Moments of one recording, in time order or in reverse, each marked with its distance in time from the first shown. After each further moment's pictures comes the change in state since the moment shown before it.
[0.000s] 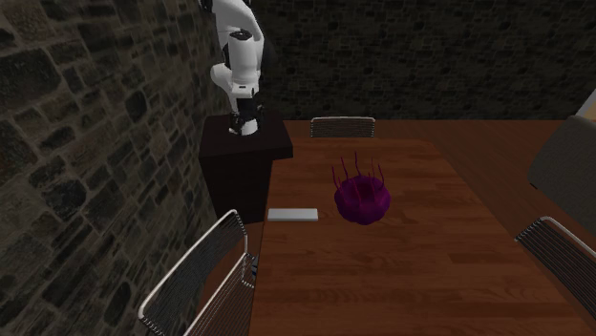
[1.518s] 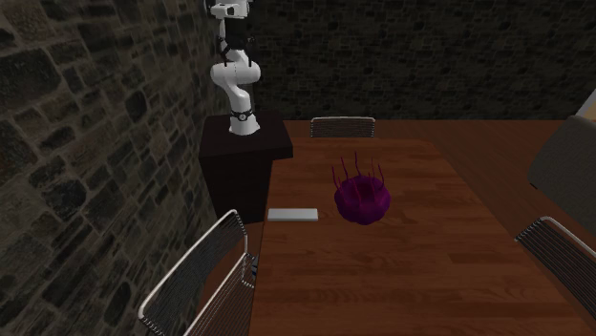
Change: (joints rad) arm -0.087 -0.655 0.103 -0.007 0.028 -0.633 0.436
